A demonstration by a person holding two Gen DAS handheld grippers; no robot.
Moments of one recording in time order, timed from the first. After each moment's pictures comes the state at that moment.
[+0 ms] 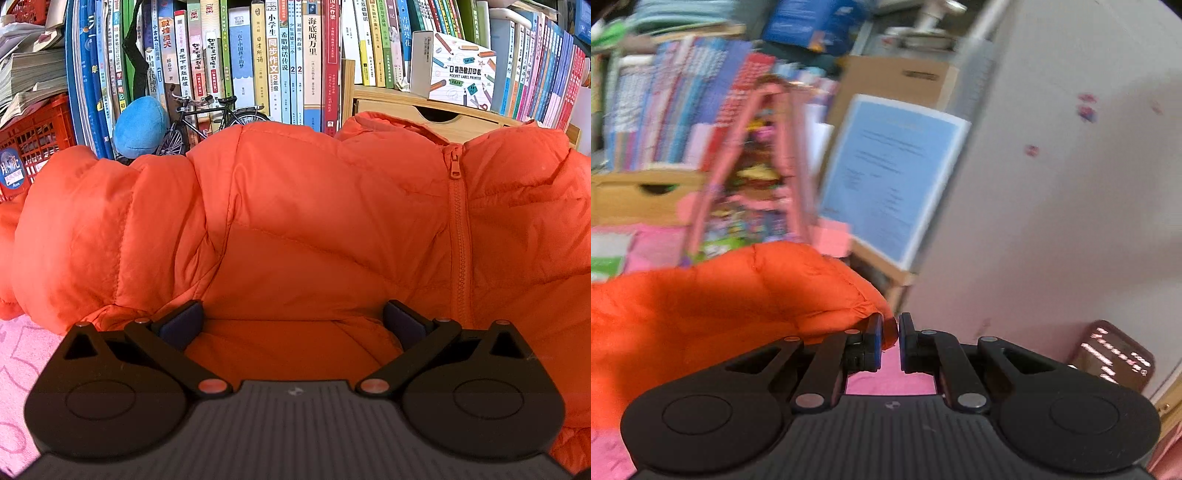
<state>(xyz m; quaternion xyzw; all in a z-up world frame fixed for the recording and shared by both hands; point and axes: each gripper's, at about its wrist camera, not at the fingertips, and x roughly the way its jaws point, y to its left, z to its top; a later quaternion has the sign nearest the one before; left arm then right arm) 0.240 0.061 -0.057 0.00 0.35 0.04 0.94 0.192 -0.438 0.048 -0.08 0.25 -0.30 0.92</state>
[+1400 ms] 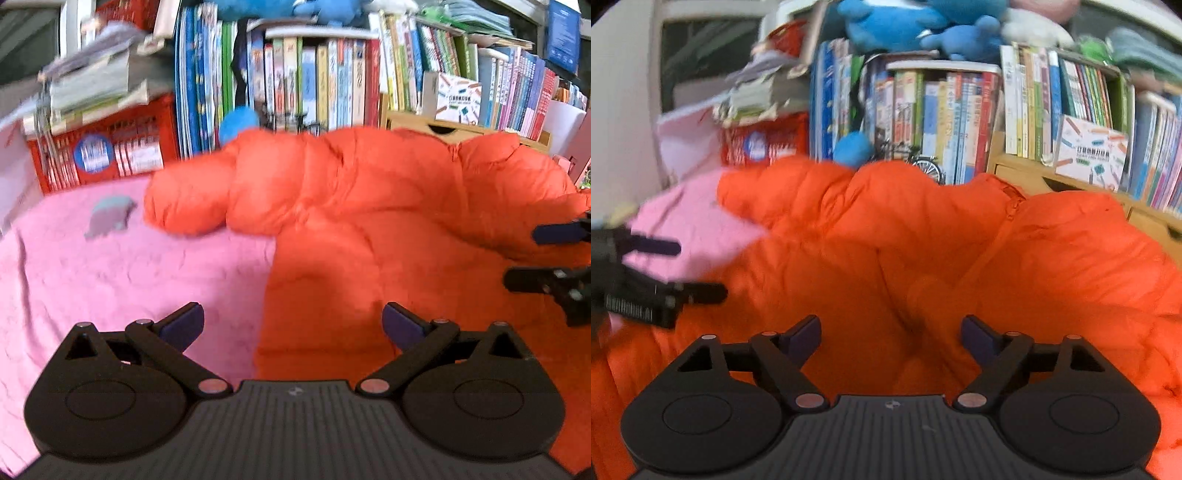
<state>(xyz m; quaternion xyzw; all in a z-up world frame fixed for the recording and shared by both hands) 0.092 0.154 -0.031 -0.01 0.33 0.03 0.94 0.135 -0.065 0.027 -0.12 0.29 0.29 0.91</state>
